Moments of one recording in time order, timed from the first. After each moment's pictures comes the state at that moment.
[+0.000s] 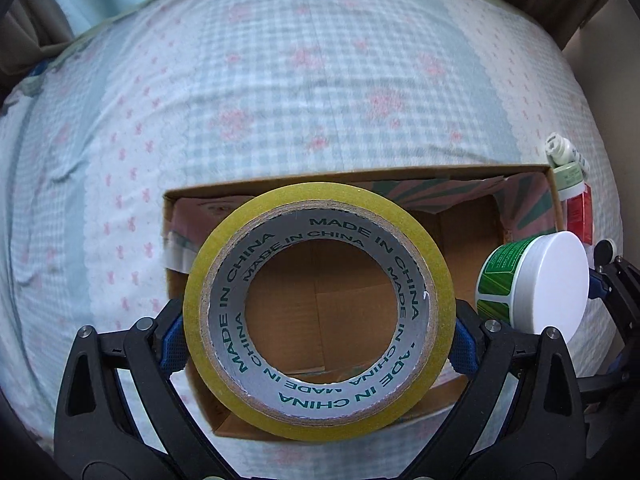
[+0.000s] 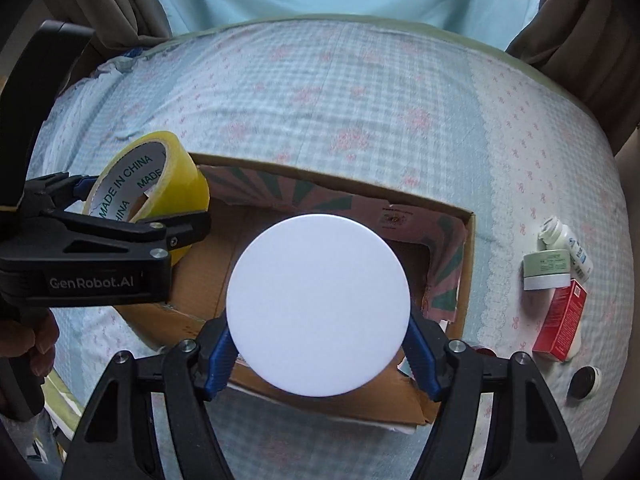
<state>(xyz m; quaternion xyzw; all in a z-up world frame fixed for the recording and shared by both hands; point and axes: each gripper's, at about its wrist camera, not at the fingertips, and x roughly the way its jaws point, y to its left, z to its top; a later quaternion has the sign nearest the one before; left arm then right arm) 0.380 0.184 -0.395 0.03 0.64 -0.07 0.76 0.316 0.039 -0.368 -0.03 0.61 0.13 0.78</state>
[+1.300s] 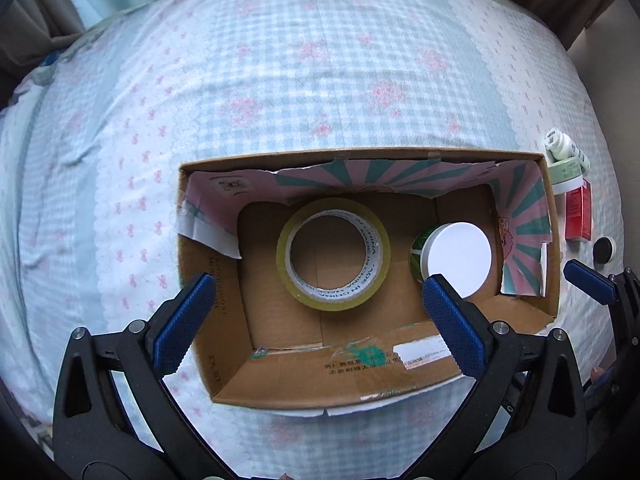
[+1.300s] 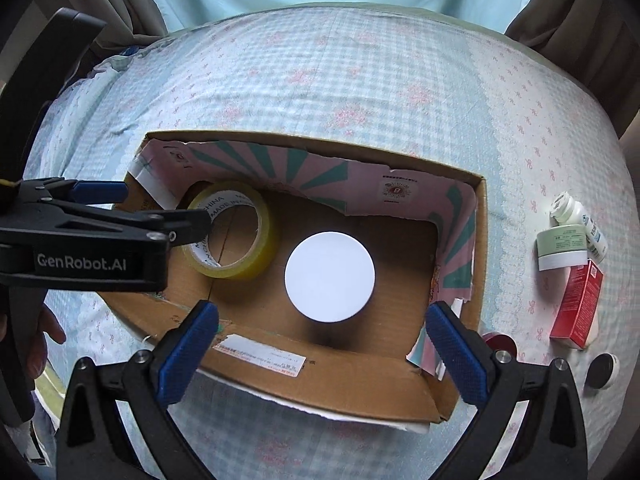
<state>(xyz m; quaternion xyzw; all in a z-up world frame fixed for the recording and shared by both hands) 0.356 0.184 -0.364 0.03 0.64 -0.05 0.77 0.296 0.031 -0.366 -0.01 0.60 0.12 0.79</state>
